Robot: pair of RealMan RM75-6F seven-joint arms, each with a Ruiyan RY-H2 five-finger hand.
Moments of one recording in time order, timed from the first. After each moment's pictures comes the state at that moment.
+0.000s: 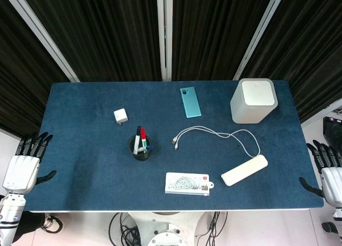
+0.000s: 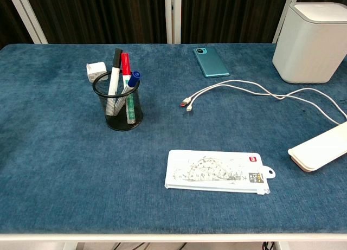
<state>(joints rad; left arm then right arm) -0.16 -1.15 -0.05 -1.59 1.56 1.50 0.13 0.04 -1.03 0.03 -1.58 -1.55 1.52 0.12</state>
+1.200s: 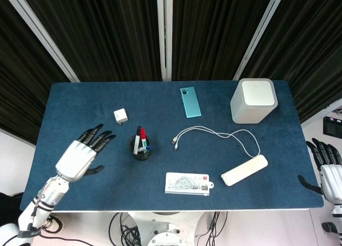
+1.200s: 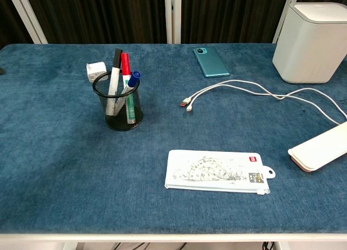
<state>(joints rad) -0.44 -1.12 -0.12 -1.84 1.69 1.21 0.23 0.06 -1.02 0.05 -1.59 -1.51 1.47 0.14</state>
